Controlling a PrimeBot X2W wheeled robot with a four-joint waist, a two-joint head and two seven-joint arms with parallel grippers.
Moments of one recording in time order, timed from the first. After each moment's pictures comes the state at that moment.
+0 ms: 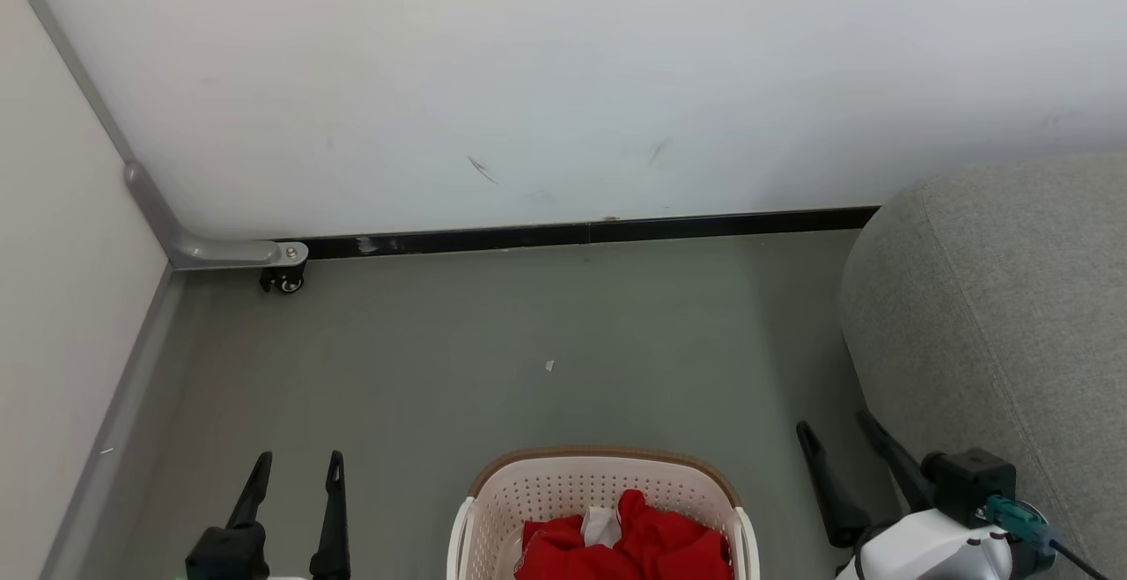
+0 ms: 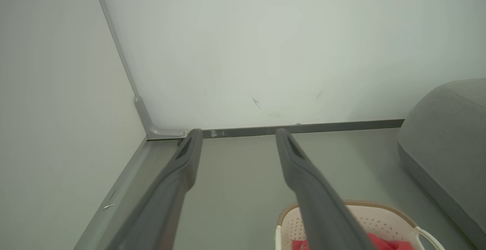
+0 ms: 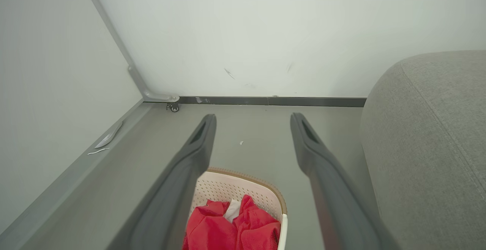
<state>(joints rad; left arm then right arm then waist) 0.03 0.06 -0.12 0.20 -0.22 0.12 -0.25 -0.01 -0.04 0.08 0.22 0.11 0.13 -0.22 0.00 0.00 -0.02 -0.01</state>
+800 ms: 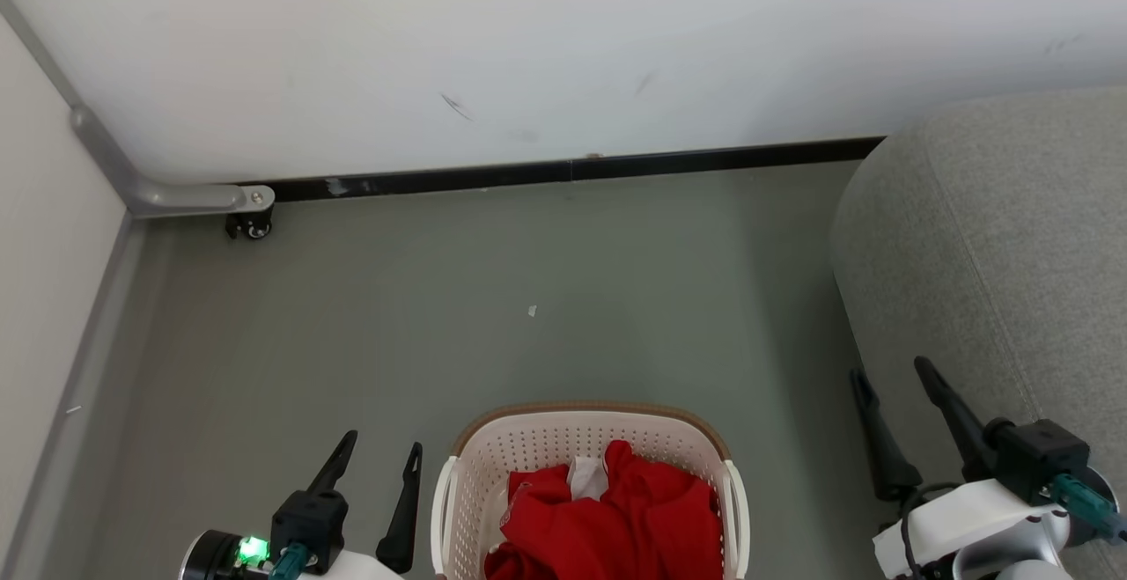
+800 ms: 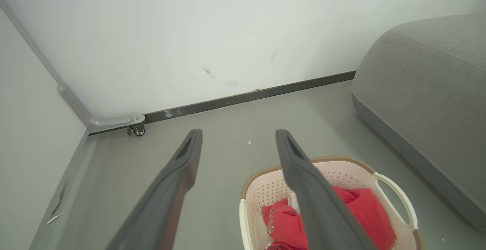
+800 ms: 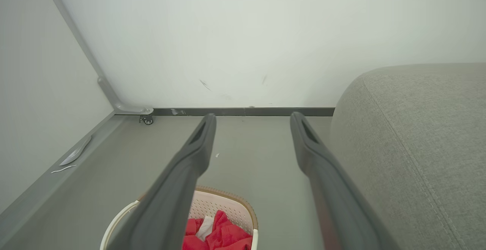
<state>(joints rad) -0.08 0.06 -0.26 0.32 -0.18 0.05 -0.24 0.00 -0.04 -0.03 0.10 0.06 0.13 -0.23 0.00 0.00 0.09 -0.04</state>
